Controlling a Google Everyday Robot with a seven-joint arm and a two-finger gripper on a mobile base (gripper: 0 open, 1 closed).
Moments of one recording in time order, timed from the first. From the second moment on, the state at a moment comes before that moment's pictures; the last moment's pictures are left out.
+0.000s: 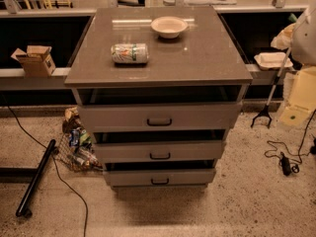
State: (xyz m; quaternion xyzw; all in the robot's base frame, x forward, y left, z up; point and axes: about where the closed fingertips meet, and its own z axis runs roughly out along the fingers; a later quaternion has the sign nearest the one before) arm 0.438 -0.217 0.977 -0.60 0.78 -0.03 0.16
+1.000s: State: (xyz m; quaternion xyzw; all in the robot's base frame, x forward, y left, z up) arm 0.443 -0.180 0.853 -0.63 0.76 0.03 0.14
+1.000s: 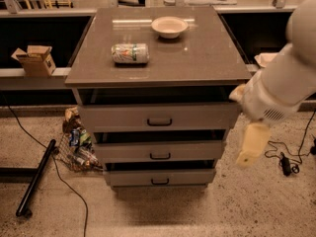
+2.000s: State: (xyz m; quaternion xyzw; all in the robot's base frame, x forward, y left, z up) arm 0.448 -0.116 0.720 -0.63 0.75 0.15 0.15
